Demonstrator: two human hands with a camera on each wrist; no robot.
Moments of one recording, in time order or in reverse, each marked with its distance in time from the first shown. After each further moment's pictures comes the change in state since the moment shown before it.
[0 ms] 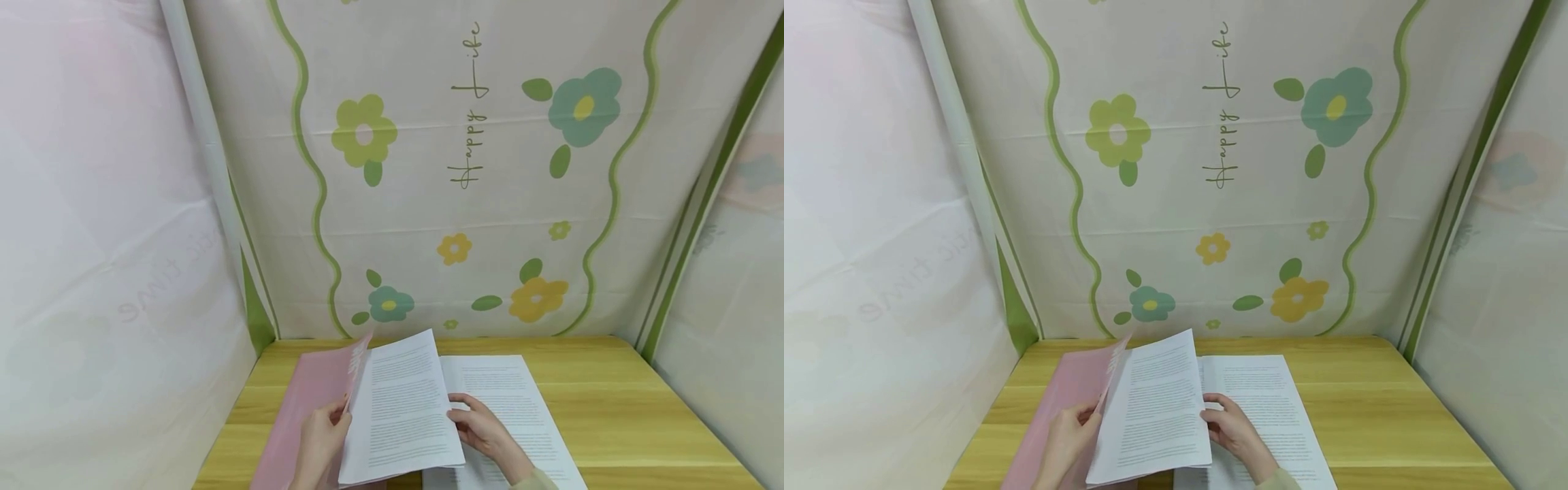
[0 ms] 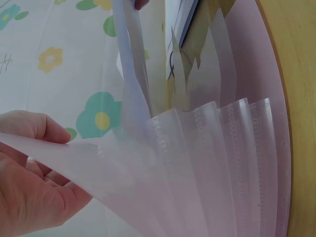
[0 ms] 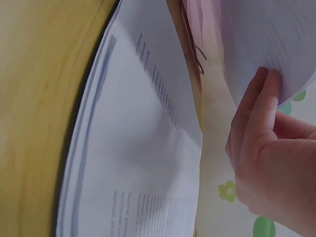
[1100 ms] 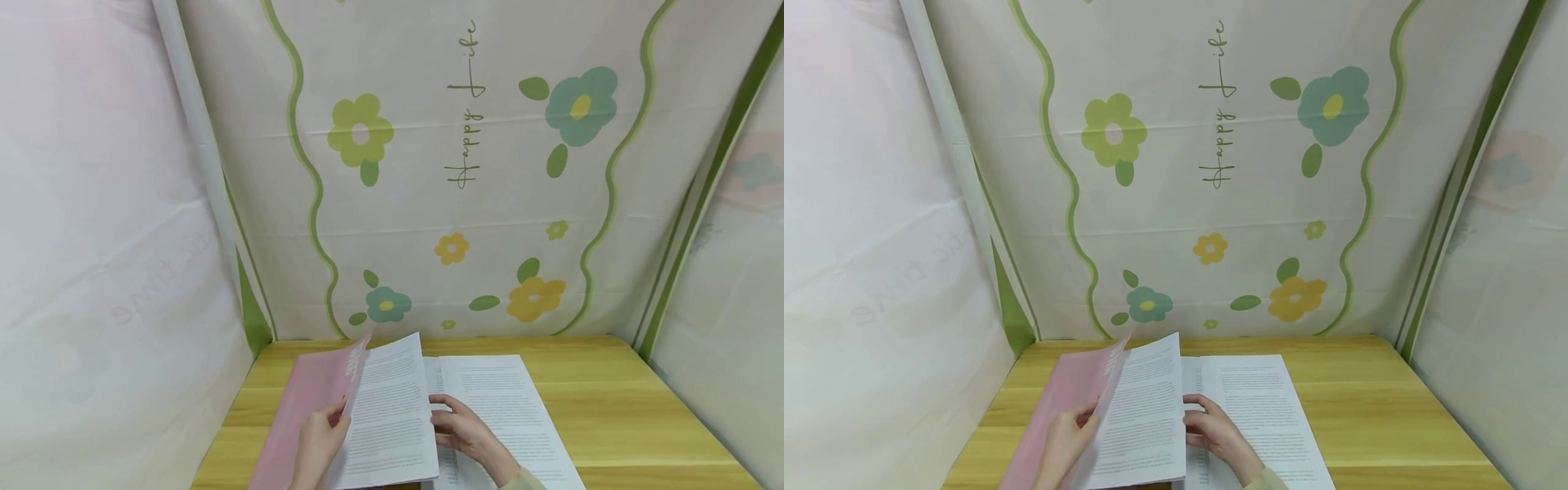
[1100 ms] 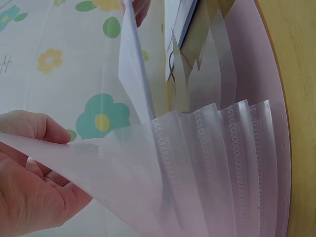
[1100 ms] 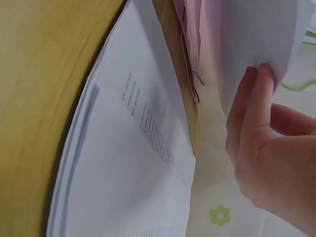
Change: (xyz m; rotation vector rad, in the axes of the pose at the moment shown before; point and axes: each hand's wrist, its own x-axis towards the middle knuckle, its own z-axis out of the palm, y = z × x) left_hand 0.001 -0.002 0.002 0.013 0.003 0.021; right_hand 0.004 0.001 0.024 -0.051 -0.071 0.018
